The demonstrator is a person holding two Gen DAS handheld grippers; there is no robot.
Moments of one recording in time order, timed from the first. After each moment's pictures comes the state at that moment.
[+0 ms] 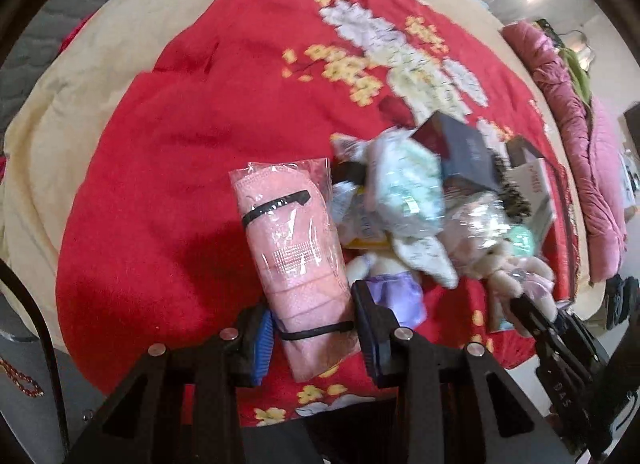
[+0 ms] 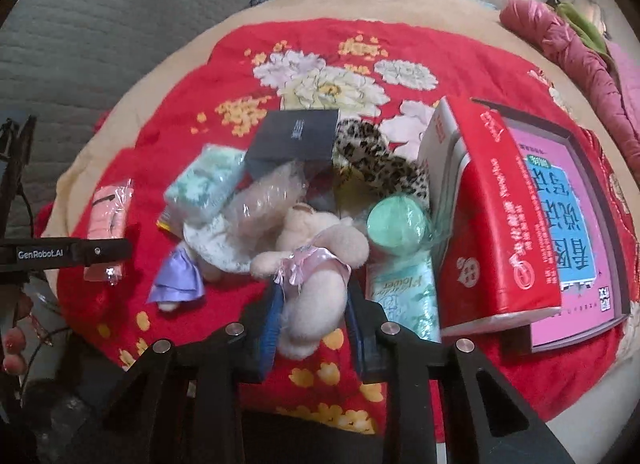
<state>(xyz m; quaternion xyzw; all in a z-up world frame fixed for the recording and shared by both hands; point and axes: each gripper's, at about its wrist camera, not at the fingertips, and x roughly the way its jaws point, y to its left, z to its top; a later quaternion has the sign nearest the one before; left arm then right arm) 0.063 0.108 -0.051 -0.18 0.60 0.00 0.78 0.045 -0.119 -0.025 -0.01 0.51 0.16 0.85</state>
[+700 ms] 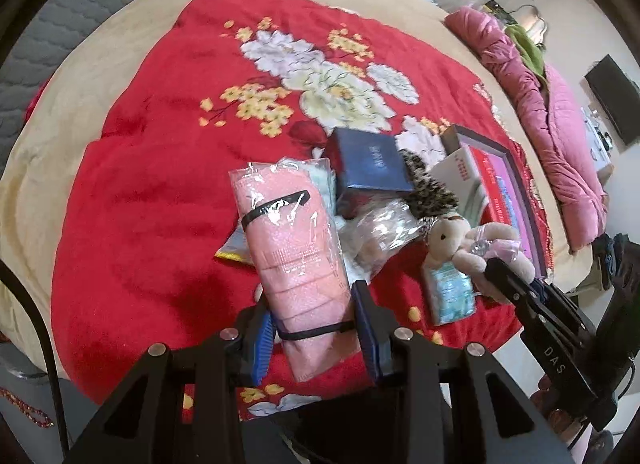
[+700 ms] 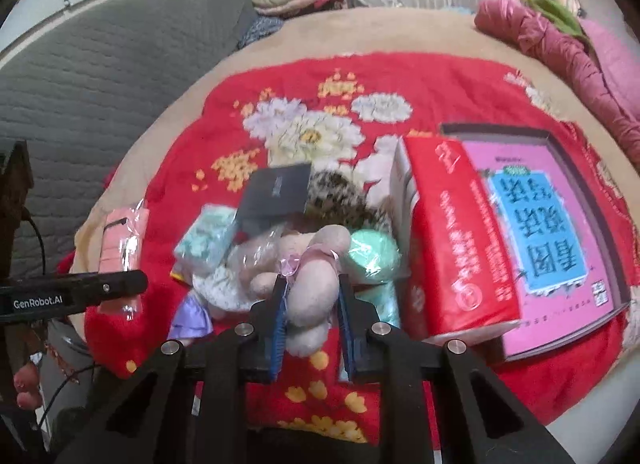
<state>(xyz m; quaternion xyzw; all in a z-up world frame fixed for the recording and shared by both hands) 0.069 0.053 -0.003 -0.13 0.57 -0.06 0.81 0.043 -0.161 0.013 0.06 0.46 0.15 0.87</state>
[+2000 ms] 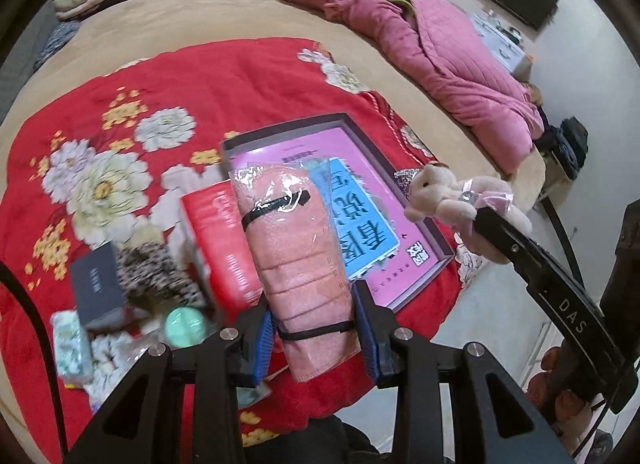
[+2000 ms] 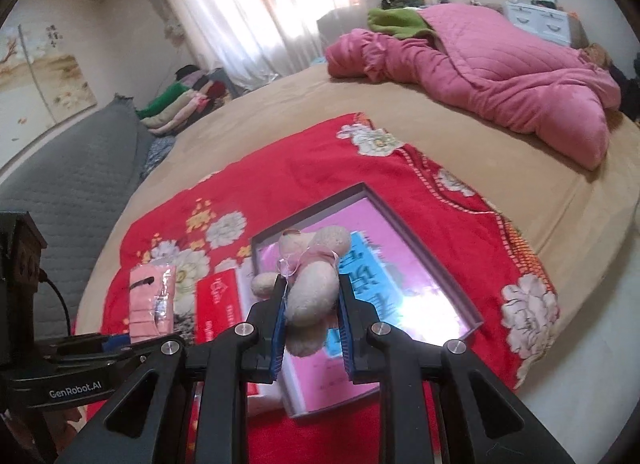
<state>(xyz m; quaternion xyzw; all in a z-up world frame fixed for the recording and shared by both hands) 0.128 -0.212 0.048 0.01 0.54 -0.24 0.80 0.031 -0.397 0.067 0.20 0.37 -0.03 0.91</state>
